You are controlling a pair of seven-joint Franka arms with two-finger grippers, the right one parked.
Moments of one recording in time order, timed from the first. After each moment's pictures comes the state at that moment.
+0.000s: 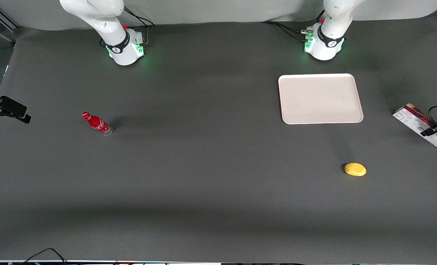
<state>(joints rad) 0.61 0.50 0.07 -2.02 -0.10 2.56 0.24</state>
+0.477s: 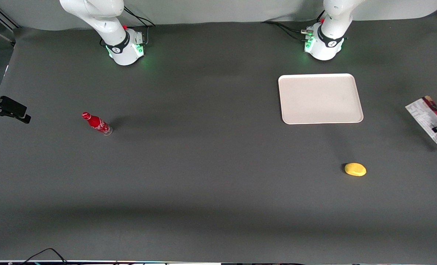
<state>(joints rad) 0.60 0.39 0.06 -1.91 -0.11 2.26 0.22</state>
